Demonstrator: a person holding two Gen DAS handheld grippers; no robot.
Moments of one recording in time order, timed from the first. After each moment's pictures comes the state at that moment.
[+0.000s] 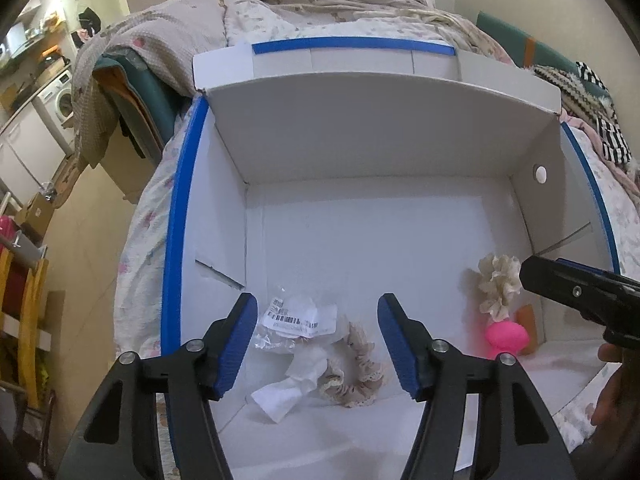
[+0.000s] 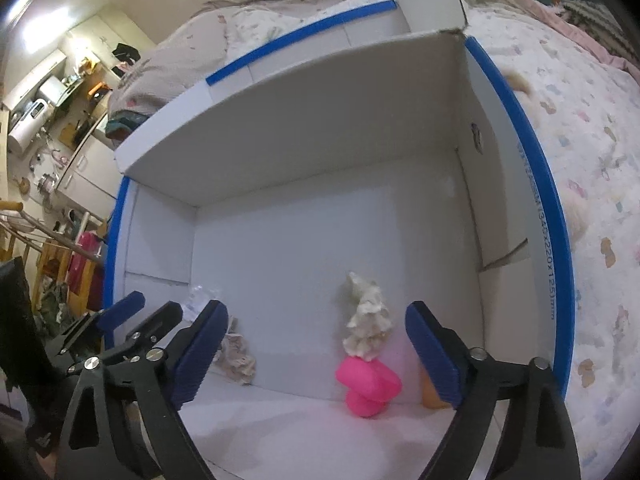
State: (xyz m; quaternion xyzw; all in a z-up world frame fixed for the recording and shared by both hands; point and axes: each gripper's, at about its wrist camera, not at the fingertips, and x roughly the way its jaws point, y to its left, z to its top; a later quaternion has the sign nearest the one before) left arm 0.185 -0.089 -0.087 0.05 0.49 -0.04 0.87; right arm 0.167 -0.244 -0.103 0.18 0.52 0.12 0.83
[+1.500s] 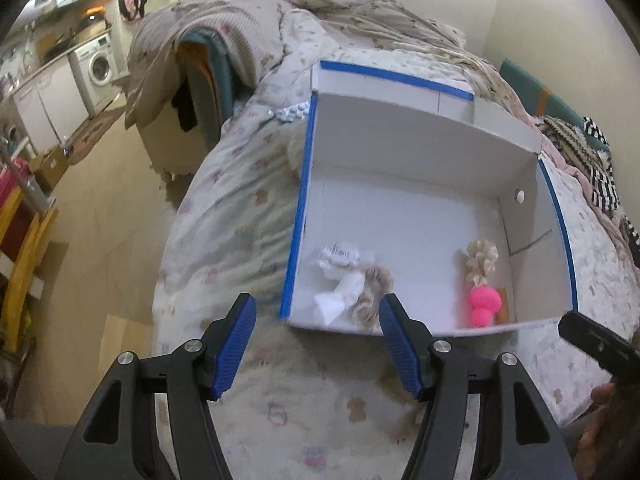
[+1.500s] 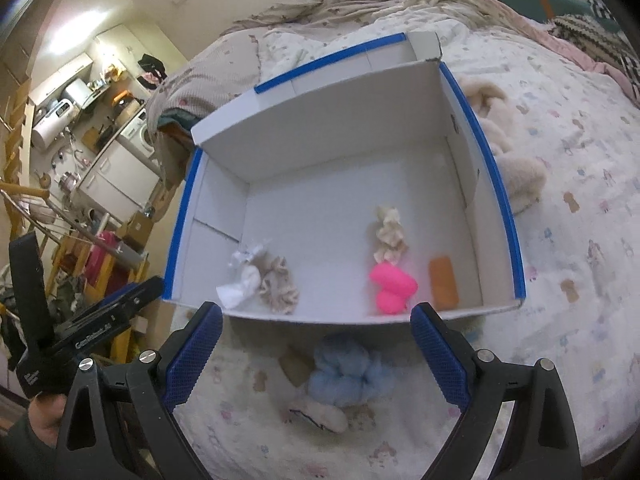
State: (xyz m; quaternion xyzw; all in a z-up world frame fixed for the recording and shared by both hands) left arm 0.084 -0.025 -0.038 -0.03 0.47 -0.01 0.88; right arm 0.059 -0.235 -0.064 0.18 0.47 0.13 0.85
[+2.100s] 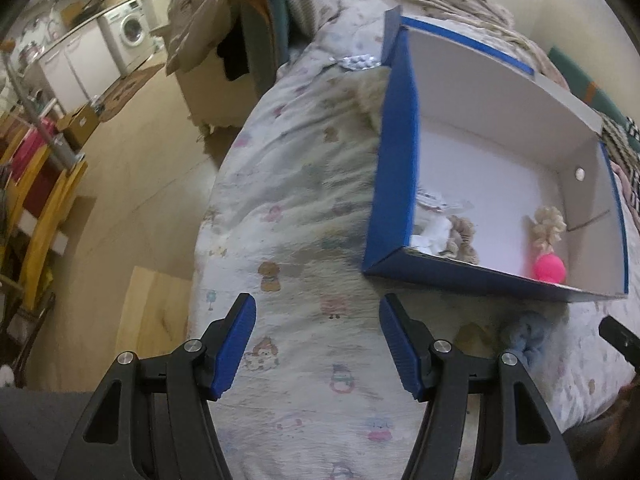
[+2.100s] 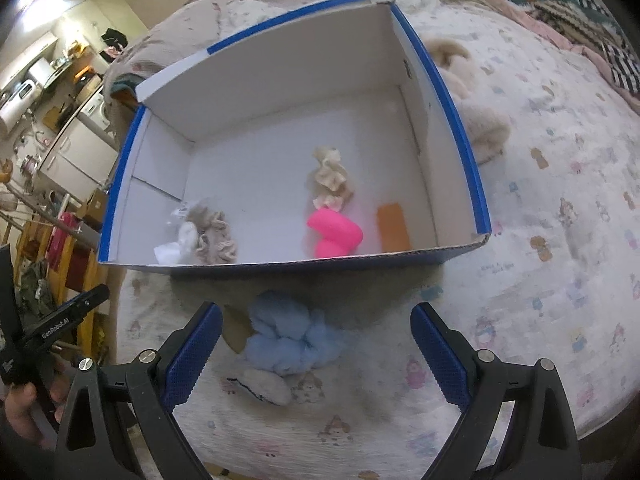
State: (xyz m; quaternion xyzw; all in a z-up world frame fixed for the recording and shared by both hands) left arm 0.071 0.024 -0.086 -0.04 0.53 0.06 0.85; right arm 0.051 -0.248 -0.104 0.15 0.53 0.08 0.83
